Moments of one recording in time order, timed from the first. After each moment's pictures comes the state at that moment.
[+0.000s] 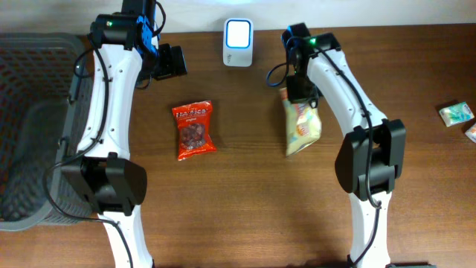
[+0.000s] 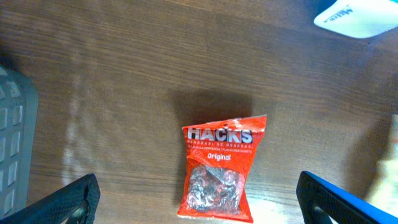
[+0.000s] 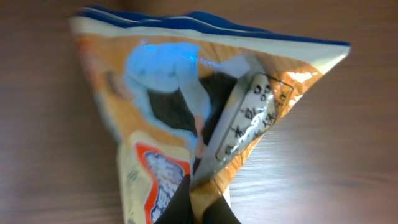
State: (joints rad) left arm -0.11 2.17 2.35 -1.42 -0.01 -0.31; right arm 0.26 2.28 2.13 -1.33 0.27 0.26
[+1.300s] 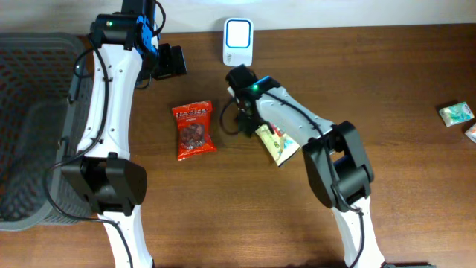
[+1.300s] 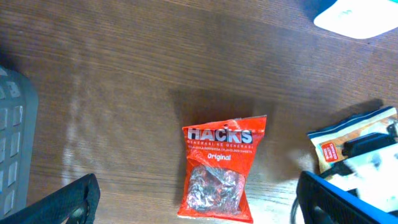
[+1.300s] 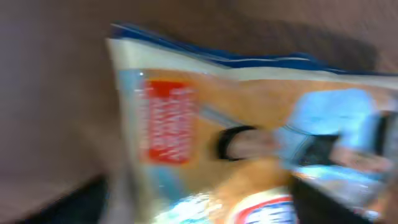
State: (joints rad) left arm -0.11 2.17 2.35 -1.42 -0.01 -0.31; right arm 0.51 2.30 1.80 -0.87 0.23 -0.14
